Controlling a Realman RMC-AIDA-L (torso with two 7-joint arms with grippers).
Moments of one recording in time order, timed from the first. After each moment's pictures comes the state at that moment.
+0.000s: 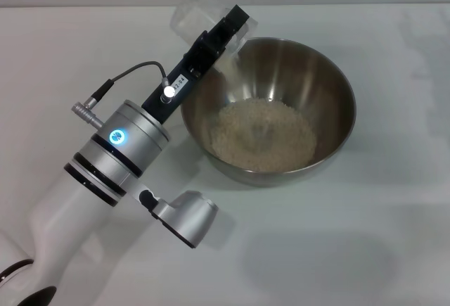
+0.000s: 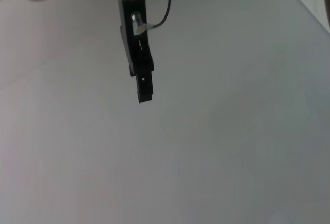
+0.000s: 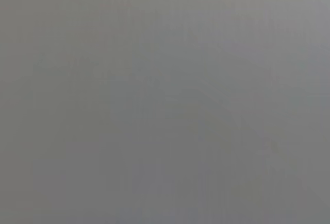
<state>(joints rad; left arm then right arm) -0.54 -2.08 -0.45 -0.51 2.31 1.22 1.96 0.56 2.07 -1.82 -0.24 0.61 -1.31 -0.02</state>
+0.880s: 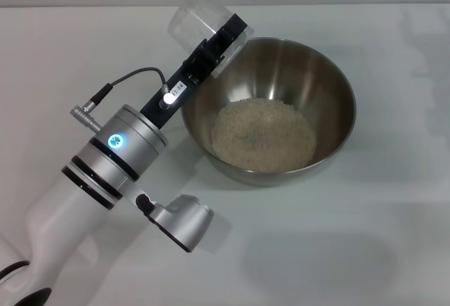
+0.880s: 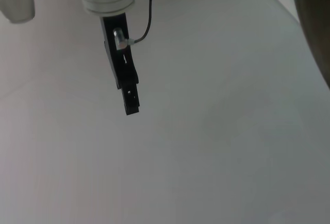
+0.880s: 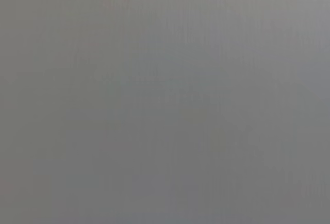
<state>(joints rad) -0.54 -2.08 -0.43 -0.48 2.31 1.22 1.98 0.57 2.07 -1.81 -0.24 0.61 -1.31 -0.02</state>
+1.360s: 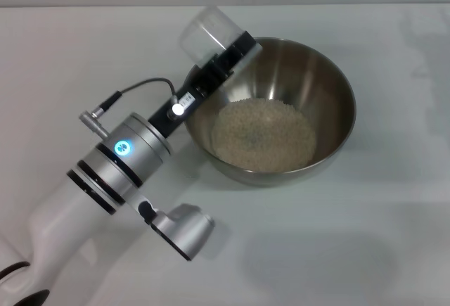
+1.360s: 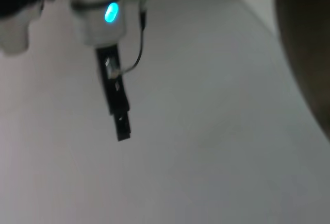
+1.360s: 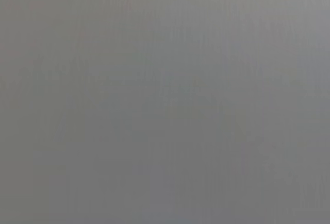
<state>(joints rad) -0.55 -2.08 -0.40 -0.47 2.33 1.20 1.97 0.57 2.07 -1.81 -0.24 0.61 -1.31 -0.02</state>
